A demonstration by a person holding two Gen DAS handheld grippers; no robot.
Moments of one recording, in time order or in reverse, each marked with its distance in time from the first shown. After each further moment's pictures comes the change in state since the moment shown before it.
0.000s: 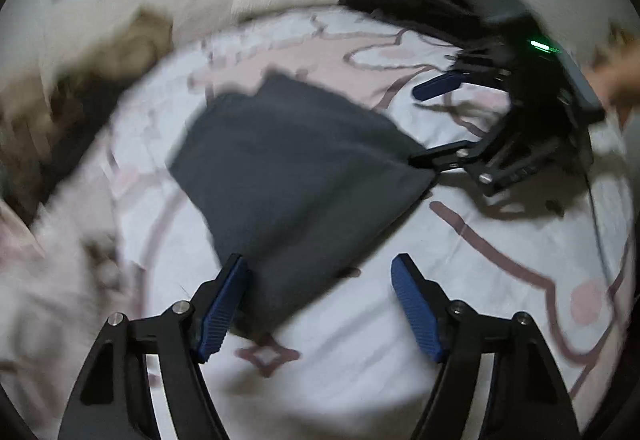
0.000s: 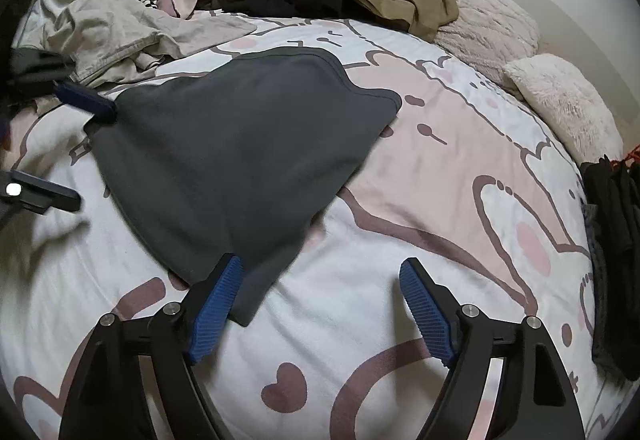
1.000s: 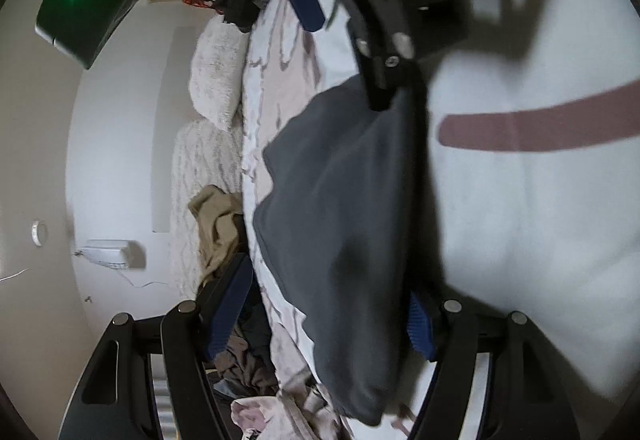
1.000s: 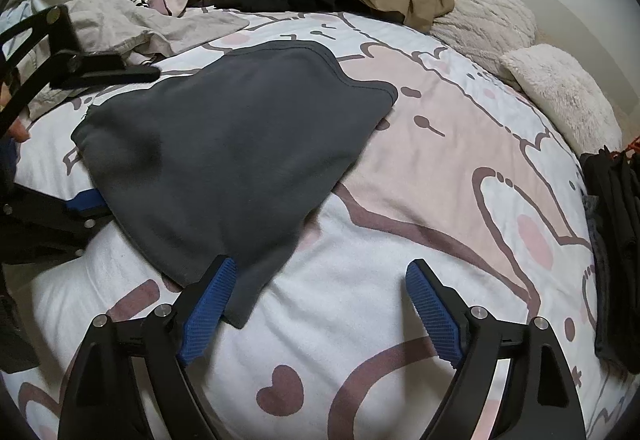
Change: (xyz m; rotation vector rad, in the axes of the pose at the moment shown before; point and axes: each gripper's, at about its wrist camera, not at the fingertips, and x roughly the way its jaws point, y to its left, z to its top) left arm 0.075 -0.088 -0.013 0.928 0.027 0.613; right arm 0.004 -0.002 0.001 0.021 0.023 -0.010
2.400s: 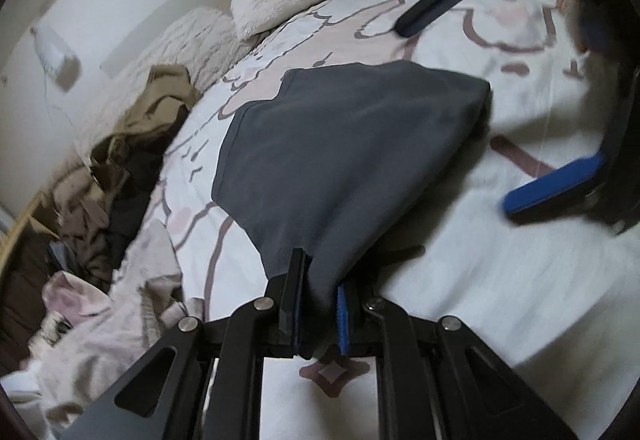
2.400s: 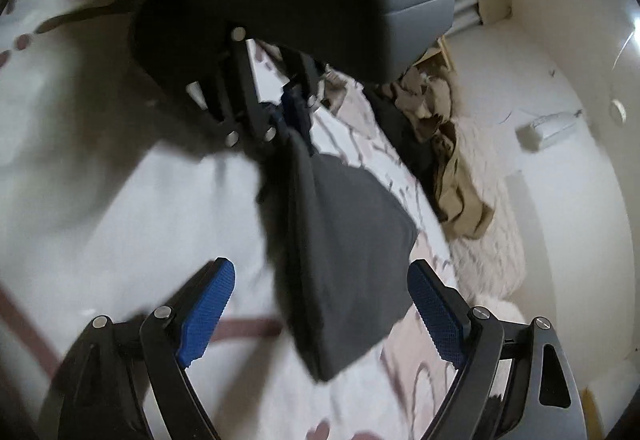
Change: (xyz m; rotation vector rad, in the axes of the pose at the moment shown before) left arm 0.005 0.049 -0.074 -0.745 0.021 -0.441; right arm -0.037 0.136 -0.026 -0.834 -0.360 -0.247
